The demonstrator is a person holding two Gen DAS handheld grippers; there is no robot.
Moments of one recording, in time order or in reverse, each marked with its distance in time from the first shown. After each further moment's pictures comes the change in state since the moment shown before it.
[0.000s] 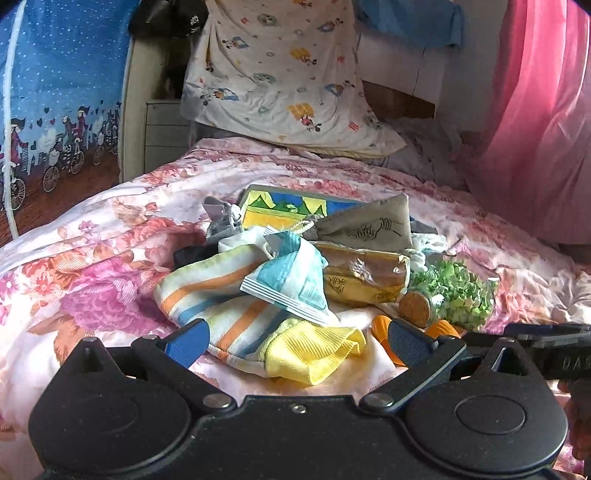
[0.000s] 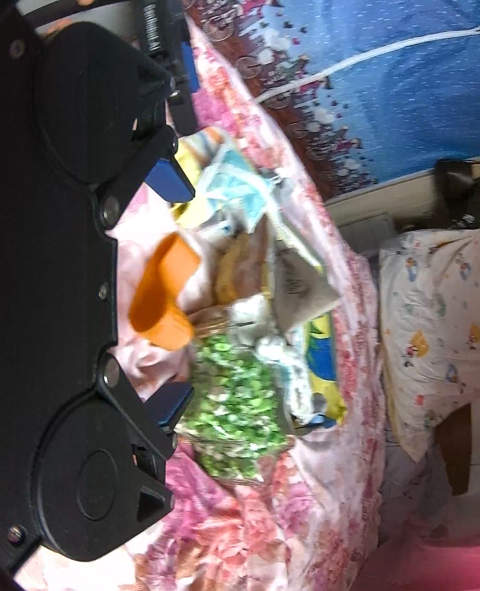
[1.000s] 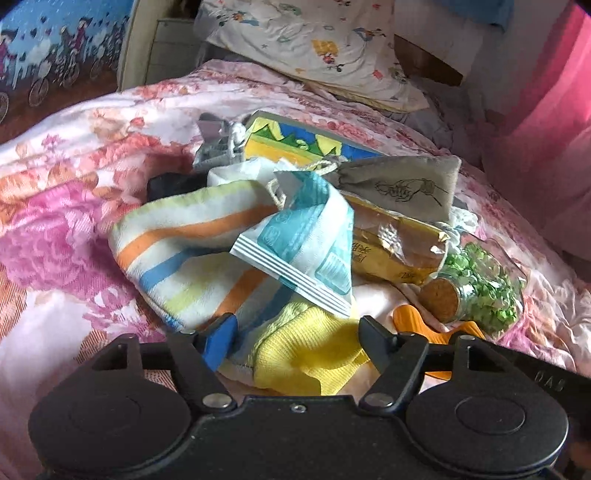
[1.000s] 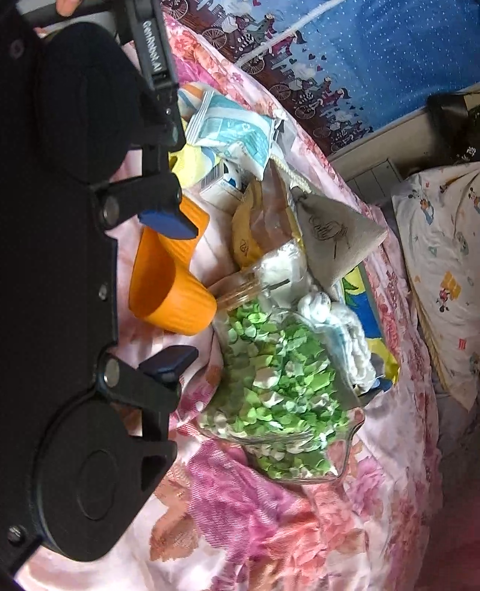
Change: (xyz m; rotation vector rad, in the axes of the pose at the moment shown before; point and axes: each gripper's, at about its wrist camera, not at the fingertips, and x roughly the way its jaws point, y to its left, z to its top) left arm 0.084 0.021 0.004 -0.174 0.215 -0.048; right arm 0.065 -0.019 -0.016 0.217 0.032 -0.075
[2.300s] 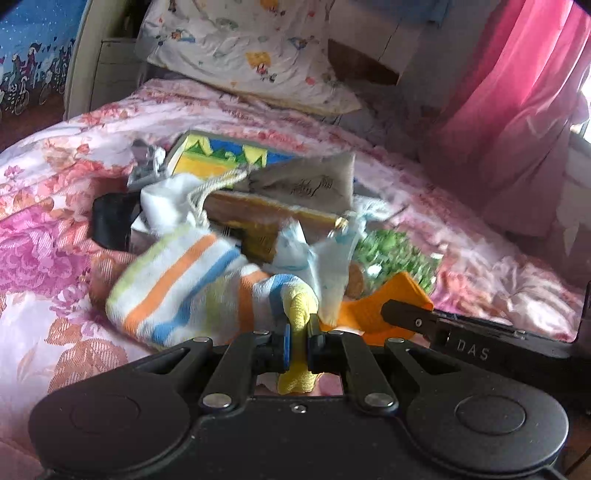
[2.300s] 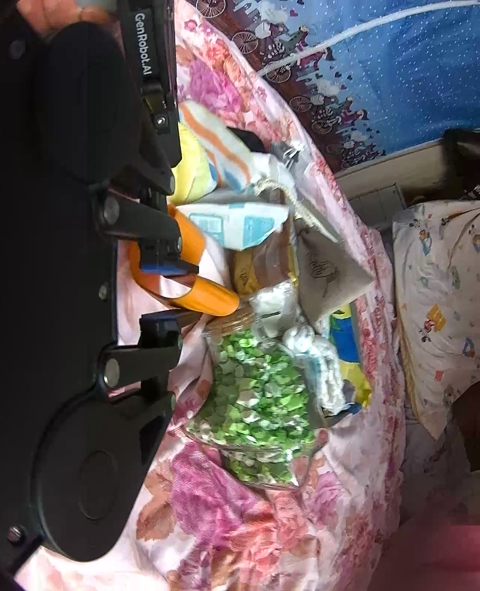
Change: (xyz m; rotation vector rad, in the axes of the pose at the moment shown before) left arm -0.050 -0.035 -0.019 0.104 -0.048 -0.177; right arm -0.042 0.031 -0.002 -0.153 -0.051 0.014
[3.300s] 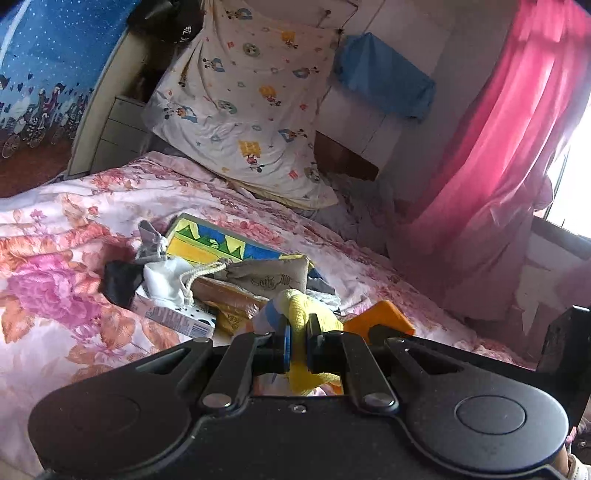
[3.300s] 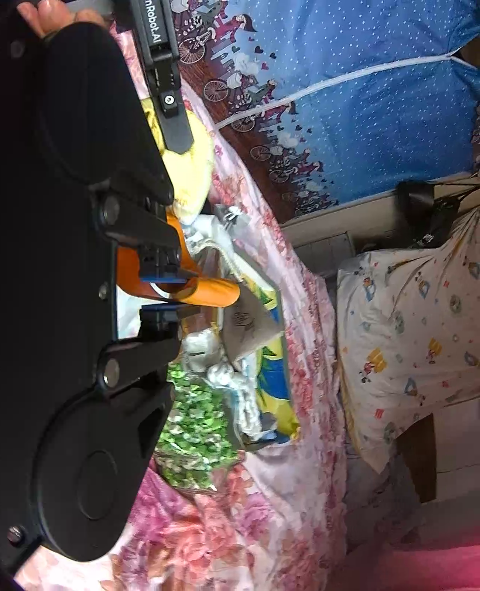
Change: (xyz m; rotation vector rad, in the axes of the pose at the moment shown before) left arm -0.094 -0.020 -0.003 -0.079 -0.290 -0.076; right arm -0.075 -0.002 0.033 -0.055 -0.167 0.132
